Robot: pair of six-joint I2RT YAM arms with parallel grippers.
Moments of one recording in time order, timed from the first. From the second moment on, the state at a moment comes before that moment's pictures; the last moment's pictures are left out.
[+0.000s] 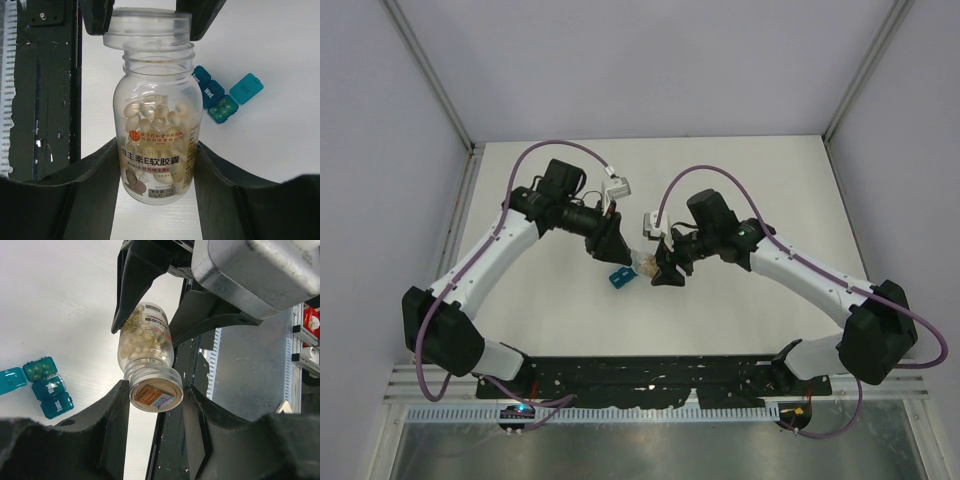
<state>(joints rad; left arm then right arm) -0.45 1.43 1.33 -0.86 0.99 0.26 0.68 1.37 1.06 -0.46 -0.72 -0.51</state>
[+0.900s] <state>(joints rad) -0.48 1.43 1.33 -0.84 0.91 0.26 0.69 1.37 1.06 -0.48 -0.70 -0.52</state>
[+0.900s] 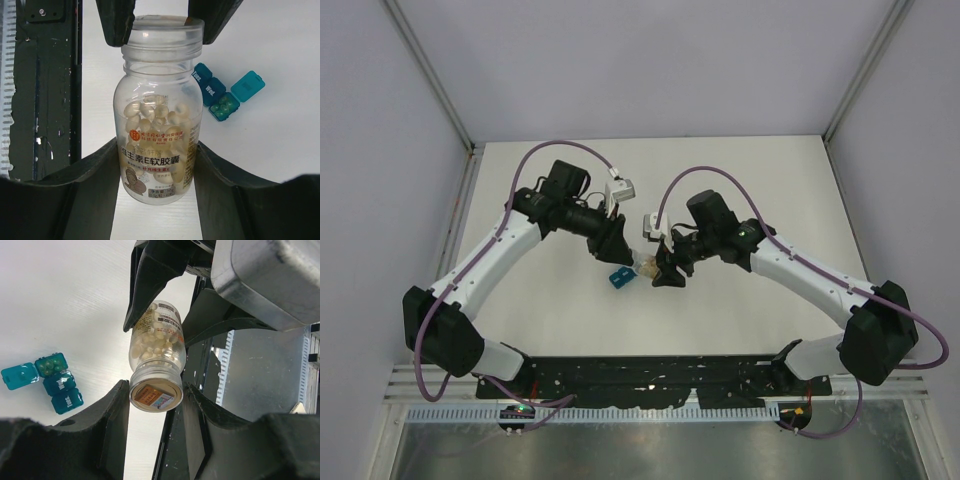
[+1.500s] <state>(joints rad) -0.48 1.43 1.29 -0.83 0.99 0.32 0.68 1.35 1.06 -0.52 -0.77 -0.51</state>
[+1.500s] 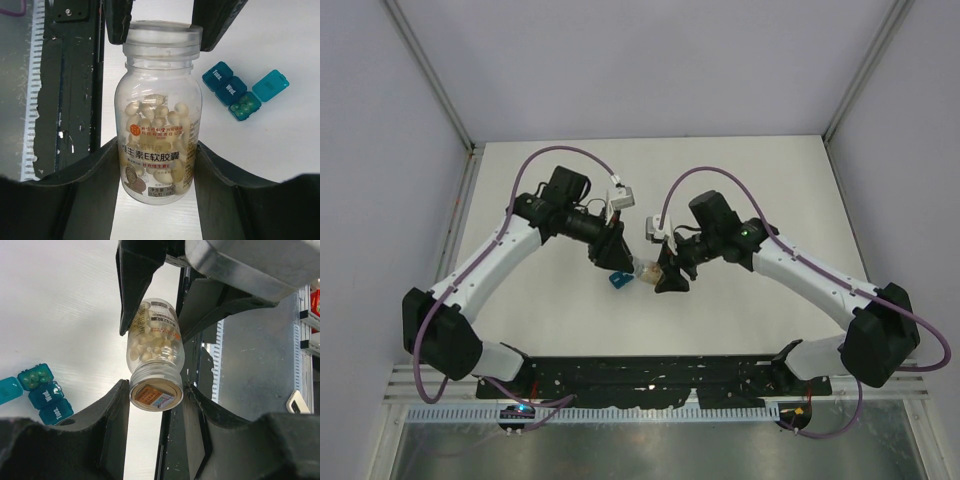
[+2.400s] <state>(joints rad) -0.52 1.22 1.09 -0.60 1.01 0.37 0.63 1.46 1.16 -0.70 -1.04 -0.50</state>
